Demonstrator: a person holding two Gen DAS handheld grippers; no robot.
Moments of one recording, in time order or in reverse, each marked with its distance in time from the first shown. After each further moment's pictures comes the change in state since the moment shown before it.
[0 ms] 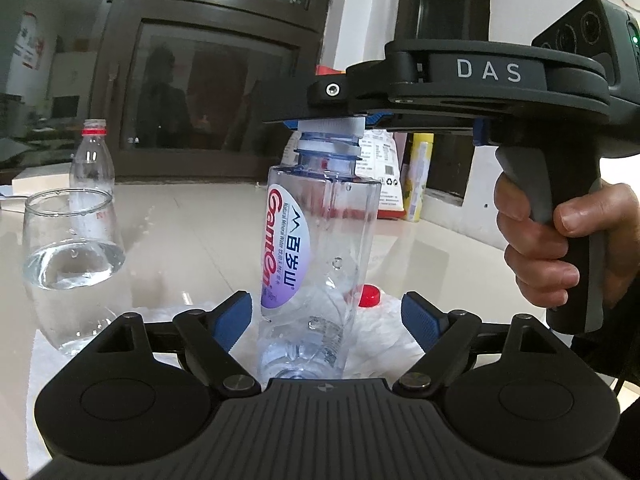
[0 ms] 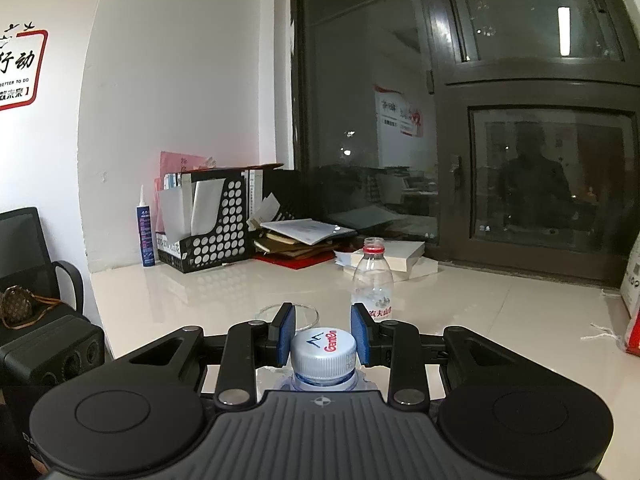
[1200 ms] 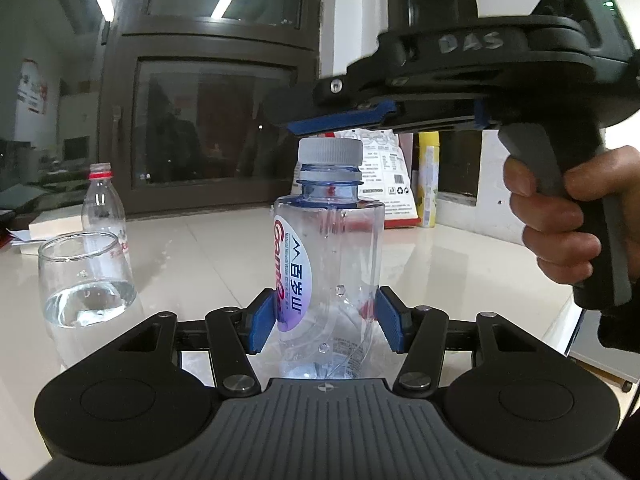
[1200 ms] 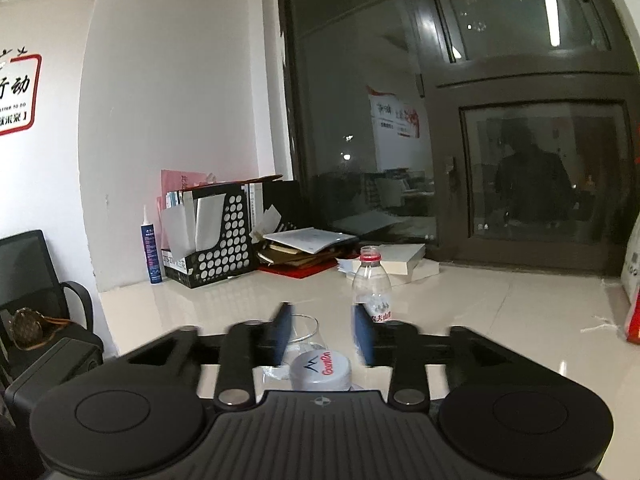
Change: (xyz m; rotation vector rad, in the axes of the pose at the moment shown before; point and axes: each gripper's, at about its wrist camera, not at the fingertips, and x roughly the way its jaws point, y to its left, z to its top) left arm -0.006 -0.021 0.000 0.103 -0.046 0.070; right arm -0.015 -0.008 0.006 0.040 -0.019 0.007
